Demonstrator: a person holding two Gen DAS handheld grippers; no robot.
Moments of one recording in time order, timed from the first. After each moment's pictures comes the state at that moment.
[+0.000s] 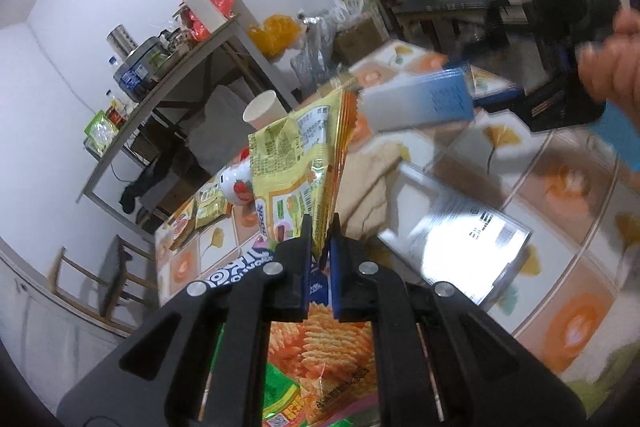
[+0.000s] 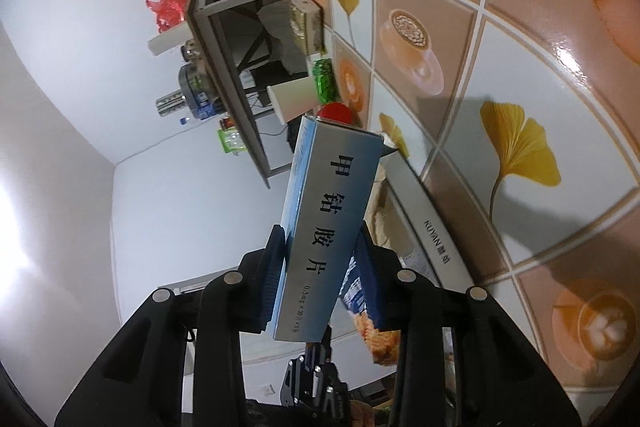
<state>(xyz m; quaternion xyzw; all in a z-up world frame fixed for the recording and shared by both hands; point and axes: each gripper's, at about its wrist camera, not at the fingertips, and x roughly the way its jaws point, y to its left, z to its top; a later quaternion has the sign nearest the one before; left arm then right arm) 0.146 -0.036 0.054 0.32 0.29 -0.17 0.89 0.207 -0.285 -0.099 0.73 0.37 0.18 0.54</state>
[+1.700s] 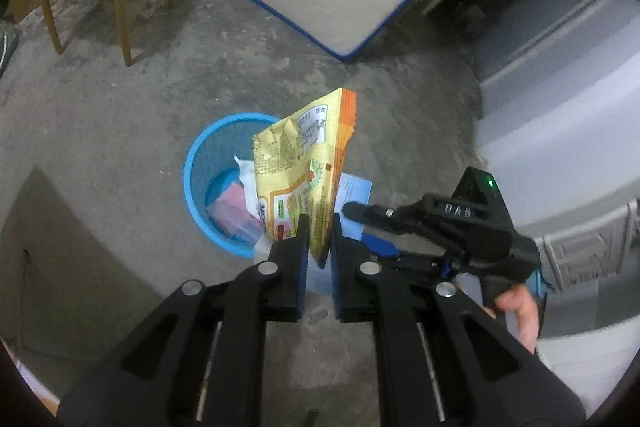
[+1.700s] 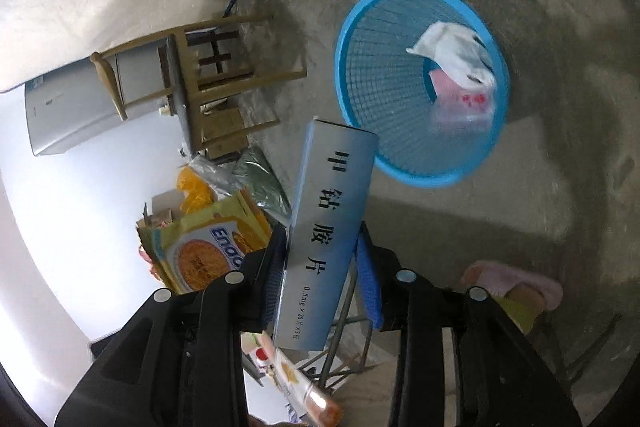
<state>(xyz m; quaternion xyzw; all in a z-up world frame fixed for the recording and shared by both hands) 0.058 -0.534 -0.073 0.15 0.55 -0.57 0.59 -0.164 -0.616 -0.229 0.79 0.20 -0.19 0.55</state>
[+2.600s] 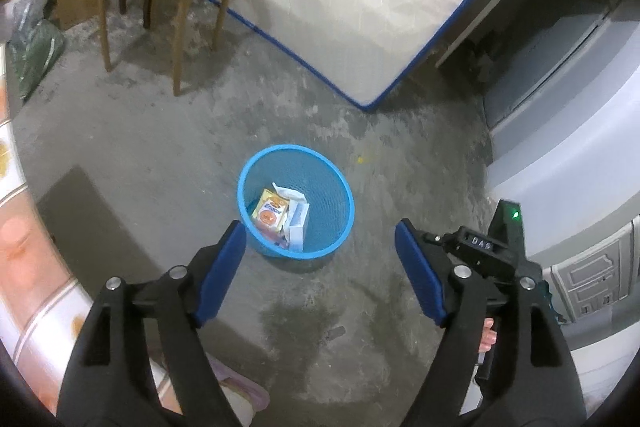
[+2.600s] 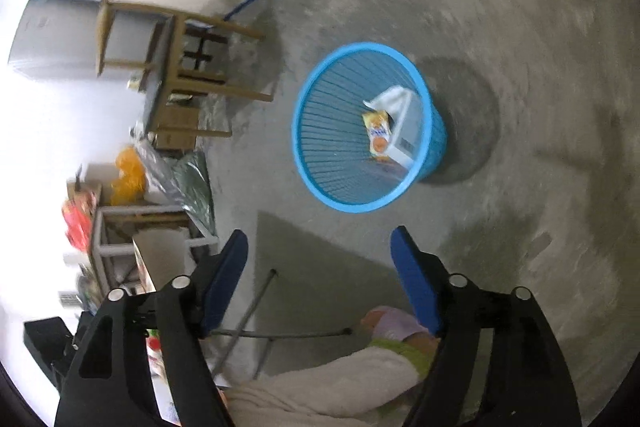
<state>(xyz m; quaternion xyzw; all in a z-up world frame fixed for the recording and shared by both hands) 0.078 -0.401 -0.020 0.09 0.48 -0.56 0.66 -0.195 -0.562 -0.169 0.63 0.28 -0.29 0.66</state>
